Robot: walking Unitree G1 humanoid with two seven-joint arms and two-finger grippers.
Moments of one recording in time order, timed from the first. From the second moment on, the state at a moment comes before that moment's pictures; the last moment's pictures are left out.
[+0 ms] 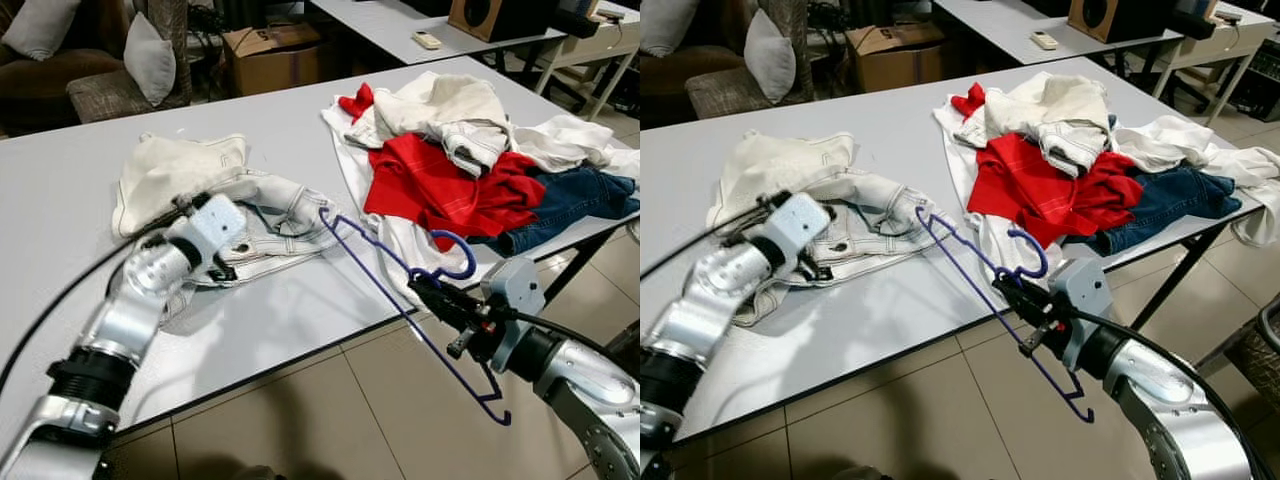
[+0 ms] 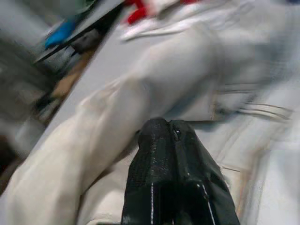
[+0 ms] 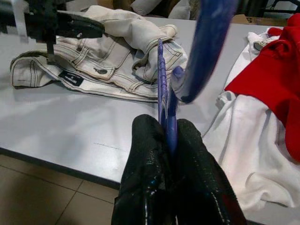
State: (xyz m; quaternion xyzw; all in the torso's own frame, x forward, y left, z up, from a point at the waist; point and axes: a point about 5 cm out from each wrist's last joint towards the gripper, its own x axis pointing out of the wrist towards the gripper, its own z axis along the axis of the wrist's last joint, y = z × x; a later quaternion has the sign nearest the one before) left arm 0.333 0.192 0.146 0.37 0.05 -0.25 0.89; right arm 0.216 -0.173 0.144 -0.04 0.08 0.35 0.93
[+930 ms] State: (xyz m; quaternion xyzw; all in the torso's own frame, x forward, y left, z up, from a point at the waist) left arm 0.338 0.178 0.098 0.44 0.09 -0.30 0.84; right arm 0.212 -0.182 0.132 -0.03 0.11 0.34 0.93
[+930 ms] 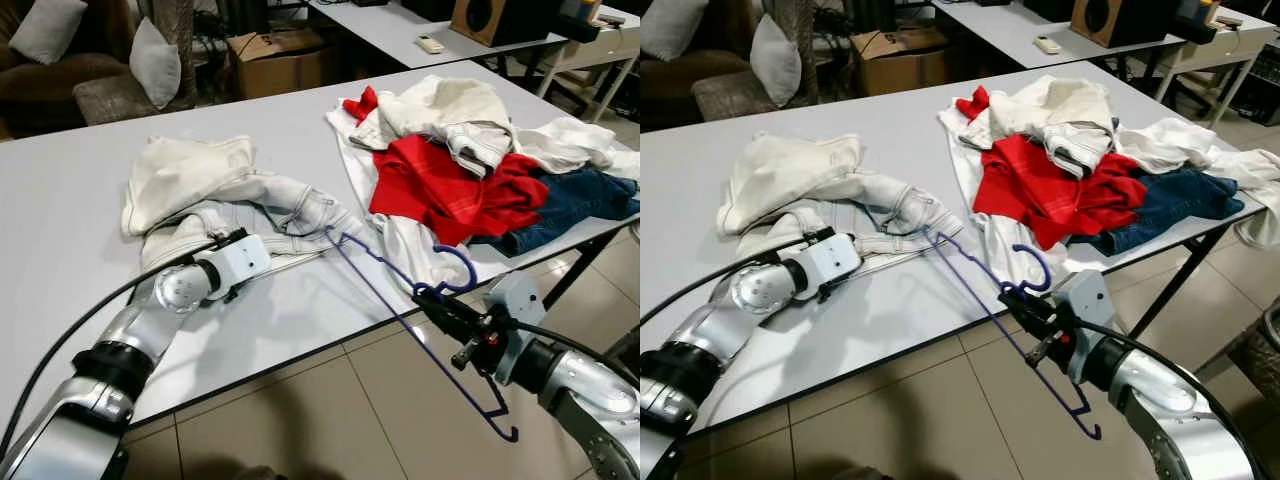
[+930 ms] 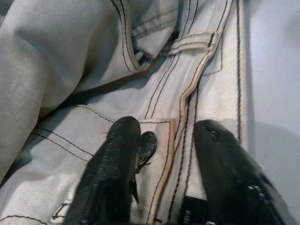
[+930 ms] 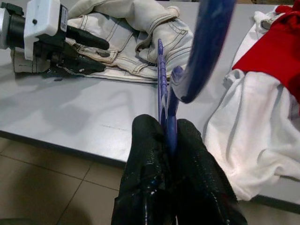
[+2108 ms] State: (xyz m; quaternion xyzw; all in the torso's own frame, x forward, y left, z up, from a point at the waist) left arm 0.352 0.172 0.080 0.39 0.20 -0.31 0.84; right arm 0.214 -0.185 0.134 -0.04 0.11 0.33 0.94
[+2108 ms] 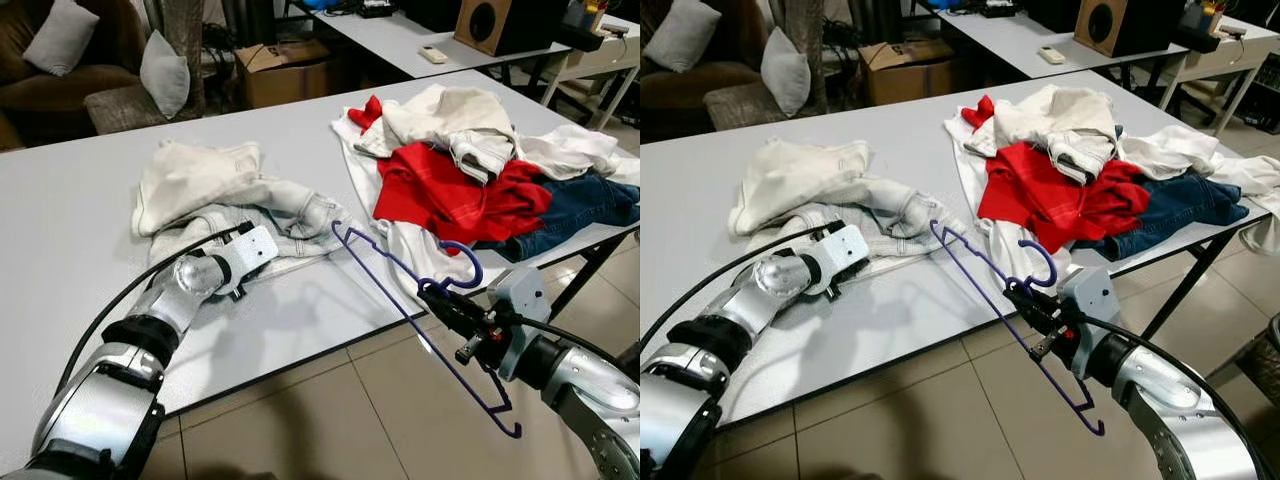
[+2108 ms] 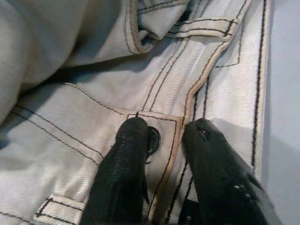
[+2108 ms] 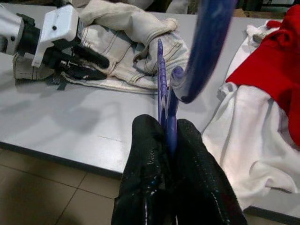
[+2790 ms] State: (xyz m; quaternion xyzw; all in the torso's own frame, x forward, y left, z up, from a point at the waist) left arm 0.351 0.180 0.076 0.23 0.20 -0.25 0.92; right arm 0.219 -0.184 0.137 -0.04 0.10 0.33 0.94
